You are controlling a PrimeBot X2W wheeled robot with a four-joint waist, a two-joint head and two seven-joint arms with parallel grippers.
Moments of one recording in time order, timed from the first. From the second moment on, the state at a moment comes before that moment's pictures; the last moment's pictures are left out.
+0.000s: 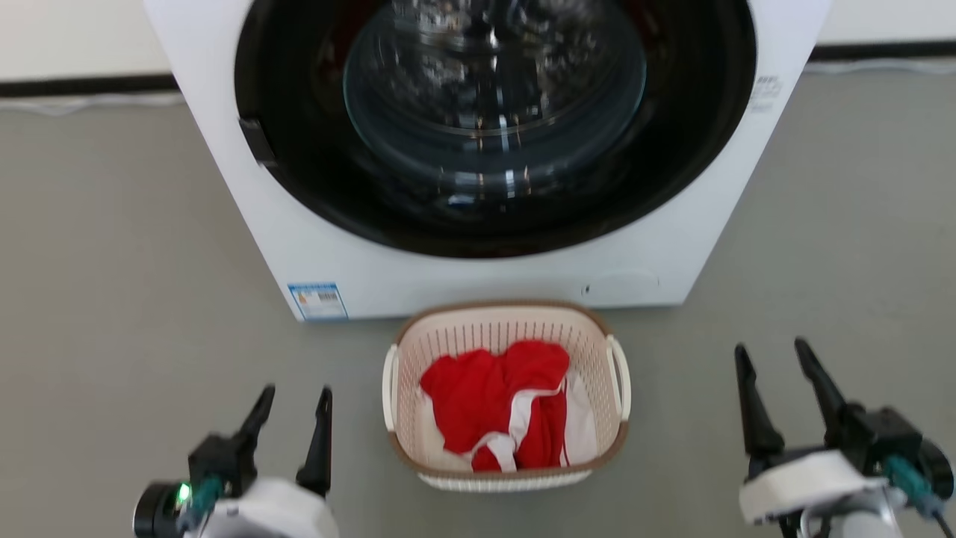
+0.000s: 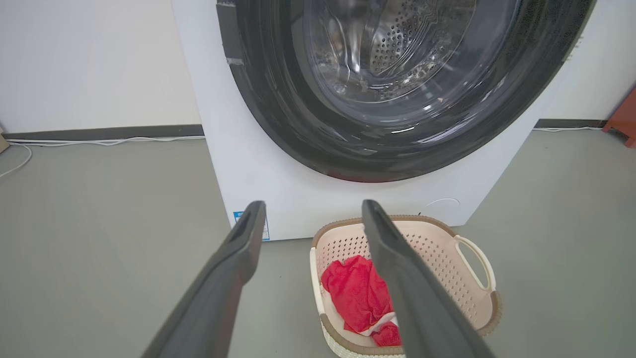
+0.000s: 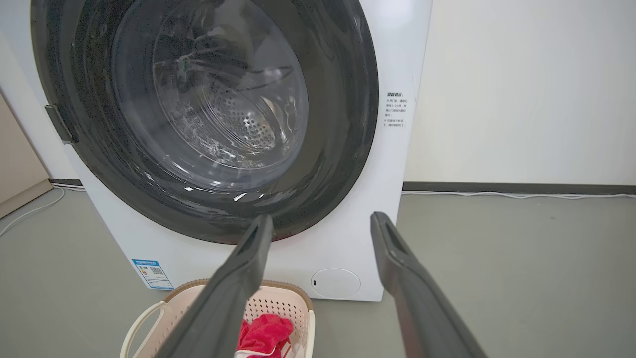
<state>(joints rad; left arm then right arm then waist) -0.05 0.06 -0.03 0.33 -0.11 -0.08 -0.25 -0.05 -0.06 -0.10 0.25 0.02 0.12 -0.25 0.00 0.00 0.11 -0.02</state>
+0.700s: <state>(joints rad) -0.55 0.03 -0.07 0.71 -0.14 -0.06 -0.26 -0.48 -0.08 -0.14 0.57 -0.06 0.12 -0.25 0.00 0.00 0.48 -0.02</state>
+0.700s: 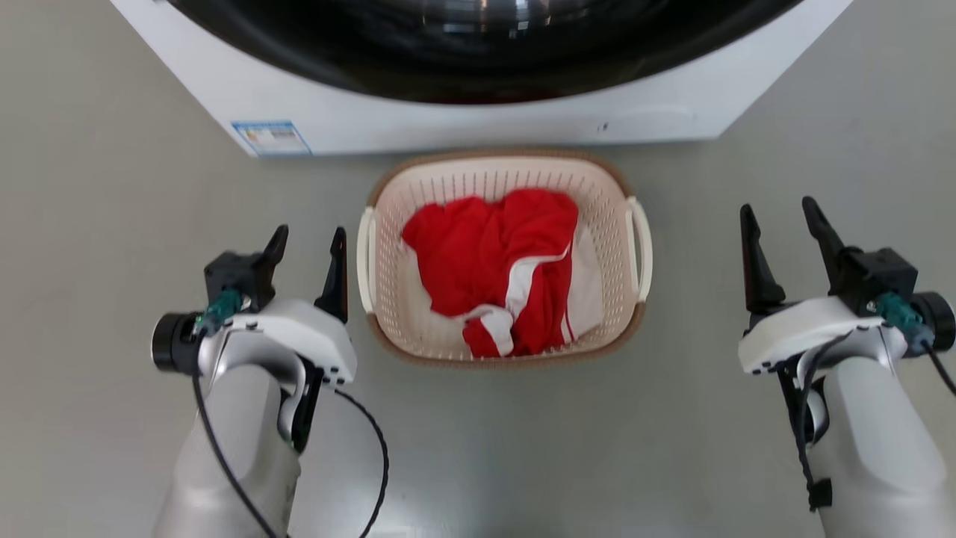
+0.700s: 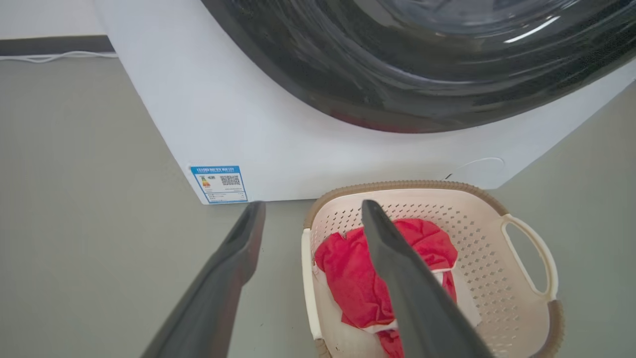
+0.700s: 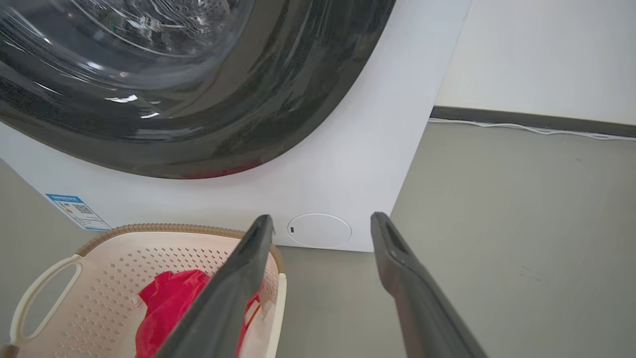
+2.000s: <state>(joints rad) -0.93 0.03 -0.18 0.96 -0.22 -0.01 -0.26 -0.79 -0.07 -0.09 0.75 -0.07 0.12 -0.25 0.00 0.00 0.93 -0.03</state>
